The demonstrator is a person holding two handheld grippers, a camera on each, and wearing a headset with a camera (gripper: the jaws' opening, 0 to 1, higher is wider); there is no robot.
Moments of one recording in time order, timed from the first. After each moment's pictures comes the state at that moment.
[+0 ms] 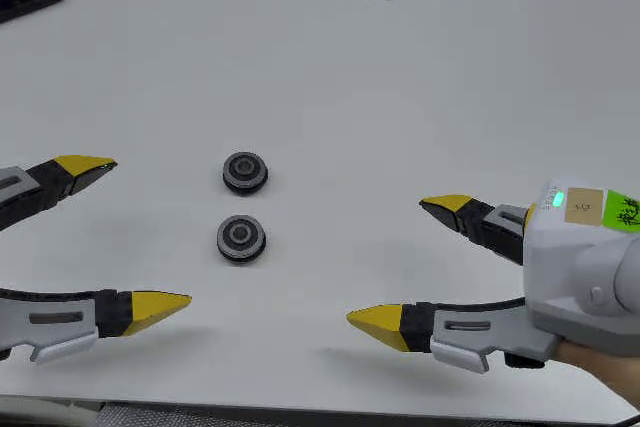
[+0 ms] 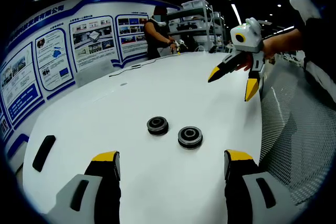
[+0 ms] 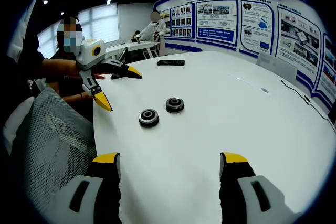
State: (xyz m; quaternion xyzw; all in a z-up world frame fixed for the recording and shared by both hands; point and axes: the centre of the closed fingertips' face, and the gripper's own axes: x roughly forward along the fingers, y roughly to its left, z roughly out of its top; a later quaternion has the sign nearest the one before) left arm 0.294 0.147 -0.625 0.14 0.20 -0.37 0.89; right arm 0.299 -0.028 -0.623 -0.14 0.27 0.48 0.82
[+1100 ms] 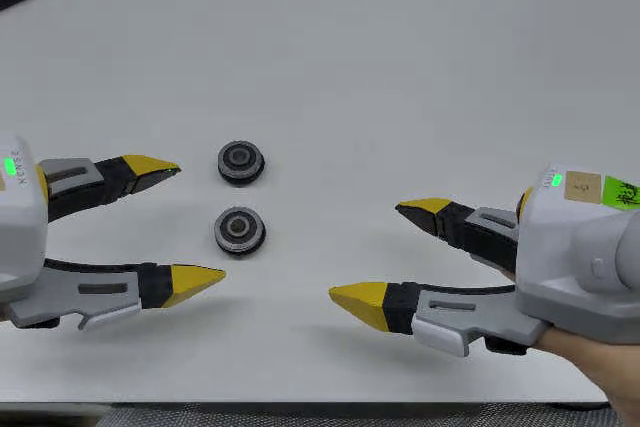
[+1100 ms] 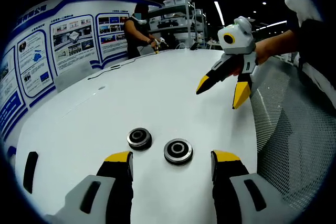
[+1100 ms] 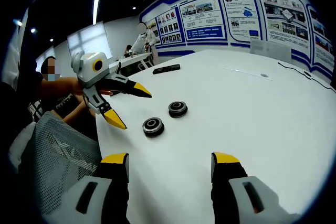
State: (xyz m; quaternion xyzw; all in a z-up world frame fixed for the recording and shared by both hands) left arm 0.307 0.105 -0.630 0.15 0.22 -0.45 0.85; right arm 0.297 -0.012 -0.628 -0.04 0.28 0.47 0.83
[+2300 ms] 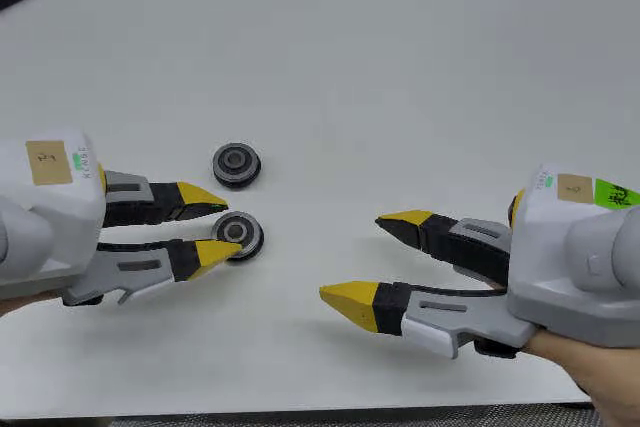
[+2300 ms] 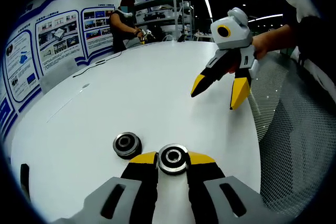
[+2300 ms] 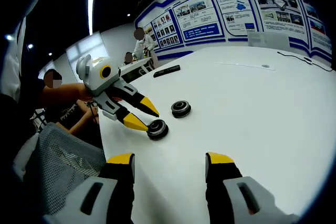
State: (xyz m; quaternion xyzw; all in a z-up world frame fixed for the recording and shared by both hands) left arm 0.313 0.081 -0.644 0.17 0.24 -0.49 0.82; right arm 0.295 -0.005 -0.633 0.01 0.30 0.48 0.83
